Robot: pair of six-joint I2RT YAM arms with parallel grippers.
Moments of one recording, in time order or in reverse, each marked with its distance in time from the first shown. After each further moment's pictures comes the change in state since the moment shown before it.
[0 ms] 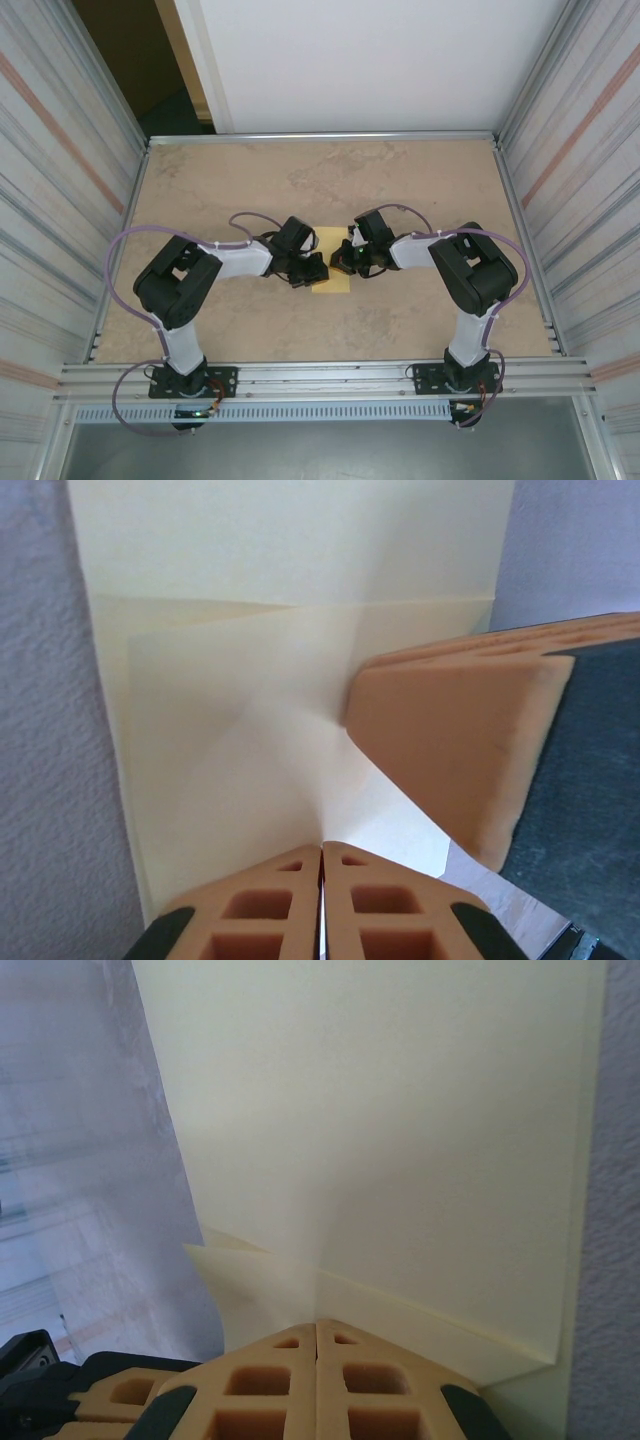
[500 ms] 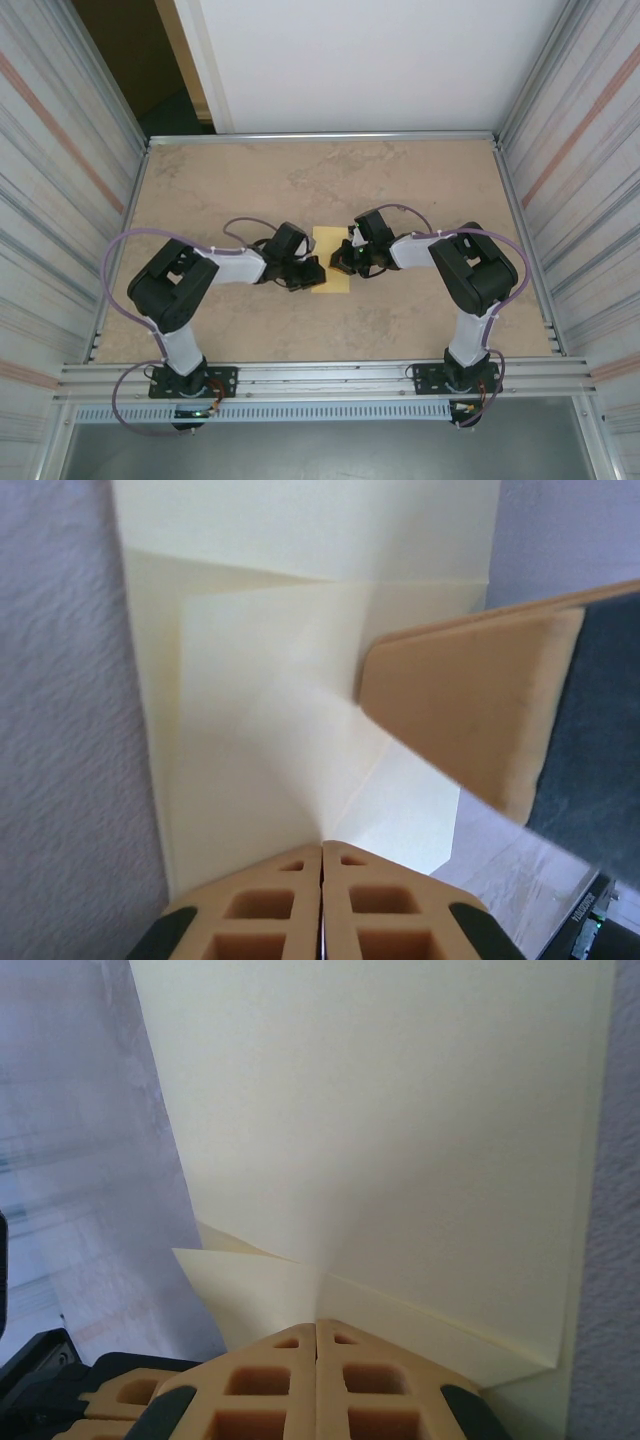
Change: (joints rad) left arm 0.015 -0.045 -0.127 0.156 0.023 0.011; right arm -0.002 0.000 0.000 -0.005 0.000 -0.002
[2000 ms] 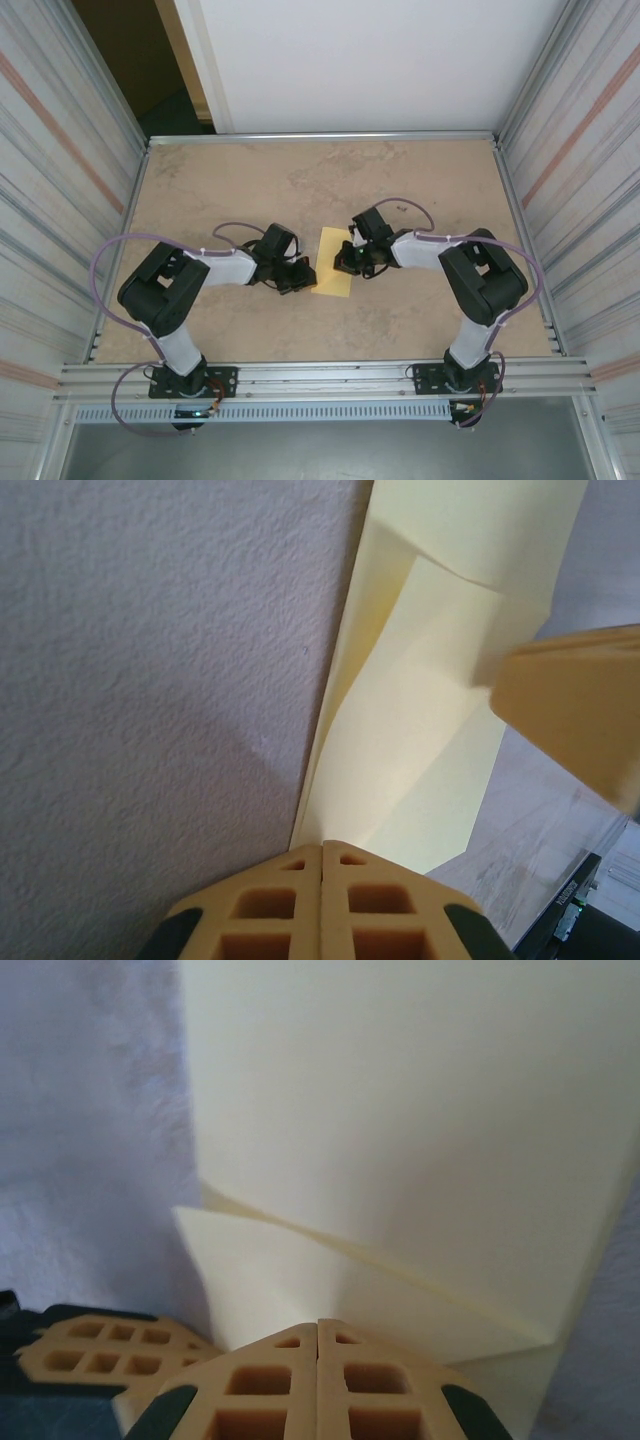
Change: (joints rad) left arm 0.050 -0.041 -0.037 -0.050 0.039 -0.011; right arm 0.046 -0.096 0.052 -0.212 0.107 -0.113
